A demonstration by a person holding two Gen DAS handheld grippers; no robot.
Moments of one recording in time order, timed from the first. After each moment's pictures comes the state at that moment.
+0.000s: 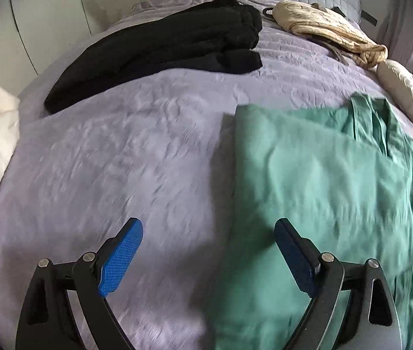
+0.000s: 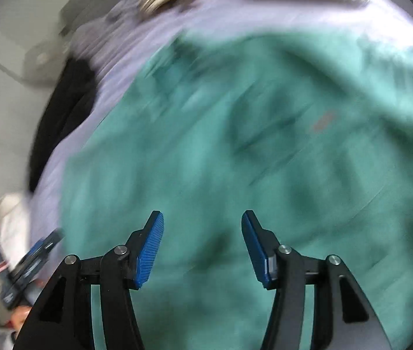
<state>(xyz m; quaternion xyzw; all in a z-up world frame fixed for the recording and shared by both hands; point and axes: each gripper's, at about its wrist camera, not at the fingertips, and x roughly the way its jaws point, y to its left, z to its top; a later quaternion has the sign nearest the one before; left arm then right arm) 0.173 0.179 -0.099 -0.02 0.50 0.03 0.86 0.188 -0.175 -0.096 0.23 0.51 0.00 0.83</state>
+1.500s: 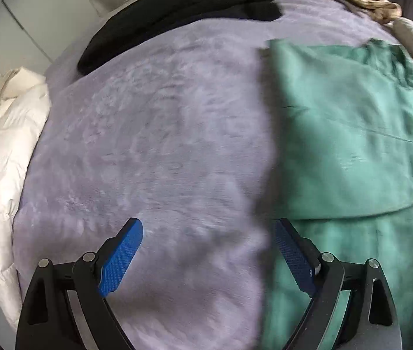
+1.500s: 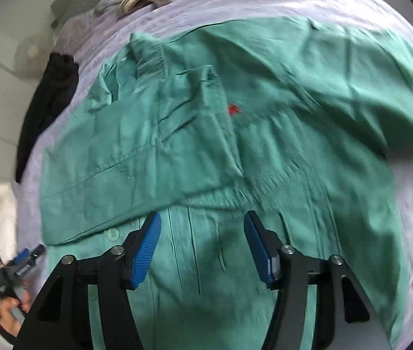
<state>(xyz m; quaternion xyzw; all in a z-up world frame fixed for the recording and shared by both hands) 0.108 0.193 -0.103 0.05 0.58 0.07 0.81 0.121 -0.248 -0.103 0.24 0.54 0.02 0.80</state>
